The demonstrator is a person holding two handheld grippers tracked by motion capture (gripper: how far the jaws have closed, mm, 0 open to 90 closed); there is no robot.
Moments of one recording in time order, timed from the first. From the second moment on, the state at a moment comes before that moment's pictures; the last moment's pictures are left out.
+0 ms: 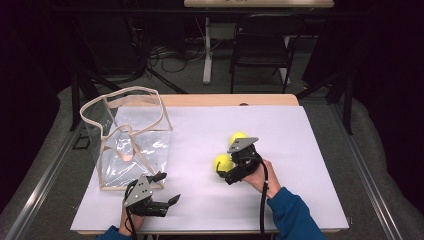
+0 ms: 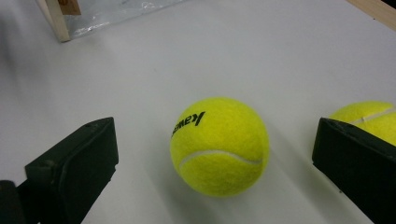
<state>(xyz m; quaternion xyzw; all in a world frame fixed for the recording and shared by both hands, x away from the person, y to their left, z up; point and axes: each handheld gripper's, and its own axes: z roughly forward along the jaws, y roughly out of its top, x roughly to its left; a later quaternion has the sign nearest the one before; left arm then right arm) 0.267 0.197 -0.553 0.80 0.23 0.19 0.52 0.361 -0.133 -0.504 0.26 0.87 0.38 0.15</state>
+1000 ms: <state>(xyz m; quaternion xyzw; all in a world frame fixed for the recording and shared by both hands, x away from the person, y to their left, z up) 0.268 0.196 -0.553 0.80 0.22 0.19 0.52 0.376 -0.123 -0.528 0.28 0.88 0.36 0.12</state>
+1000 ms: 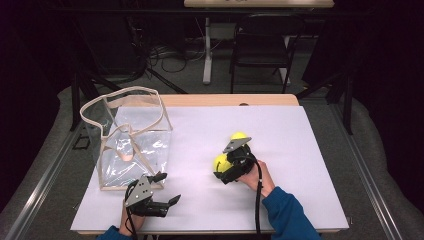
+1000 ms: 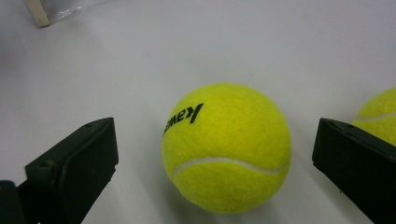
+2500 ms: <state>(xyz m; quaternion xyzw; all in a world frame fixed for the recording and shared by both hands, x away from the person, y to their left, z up) 0.269 0.195 -0.554 0.81 0.22 0.18 0.52 0.386 -0.118 -0.547 0.30 0.89 0.32 0.10</state>
